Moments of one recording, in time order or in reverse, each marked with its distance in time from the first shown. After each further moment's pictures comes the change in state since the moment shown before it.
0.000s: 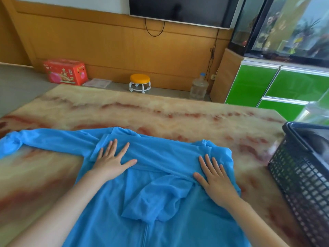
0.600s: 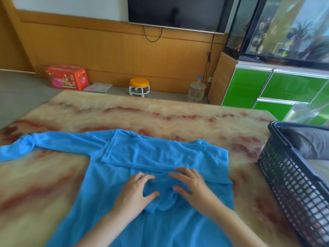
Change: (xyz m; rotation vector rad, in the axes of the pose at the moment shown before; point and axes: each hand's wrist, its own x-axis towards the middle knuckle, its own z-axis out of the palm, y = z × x) left_hand -0.101 0.059 0.037 -0.487 0.338 0.397; right_hand -0.042 -0.063 -0.012 0.223 0.043 -0.351
